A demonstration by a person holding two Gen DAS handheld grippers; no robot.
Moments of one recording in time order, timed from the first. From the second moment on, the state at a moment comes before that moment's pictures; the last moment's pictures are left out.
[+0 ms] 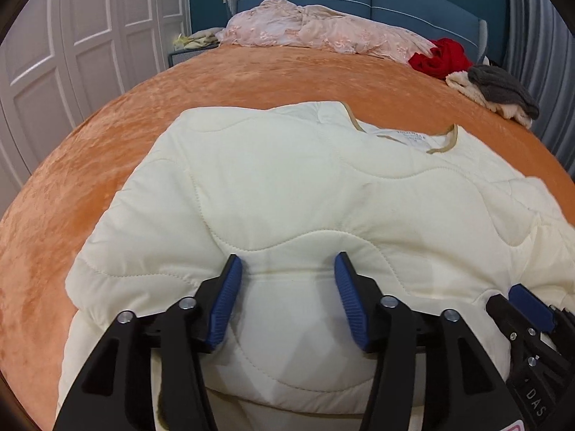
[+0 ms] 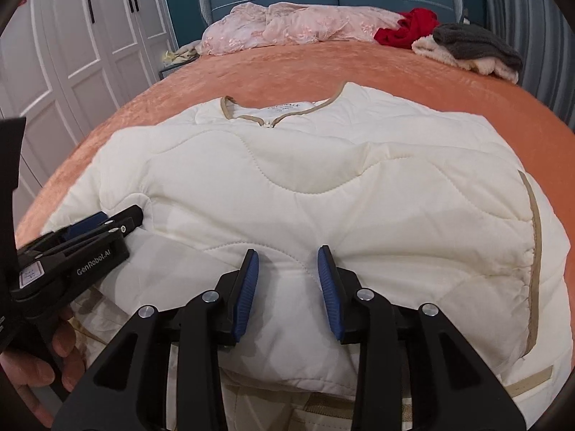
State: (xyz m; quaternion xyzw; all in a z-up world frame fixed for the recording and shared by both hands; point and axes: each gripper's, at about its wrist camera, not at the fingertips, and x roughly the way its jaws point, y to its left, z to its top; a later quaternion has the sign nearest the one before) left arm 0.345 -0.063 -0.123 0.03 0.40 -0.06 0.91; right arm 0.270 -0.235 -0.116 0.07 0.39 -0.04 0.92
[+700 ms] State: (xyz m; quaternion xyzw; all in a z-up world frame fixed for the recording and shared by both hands) left arm 0.343 -0.074 -0.130 0.06 0.38 -0.04 0.92; right arm 0.274 -0.228 -0.122 0.04 0.38 -0.06 0.92
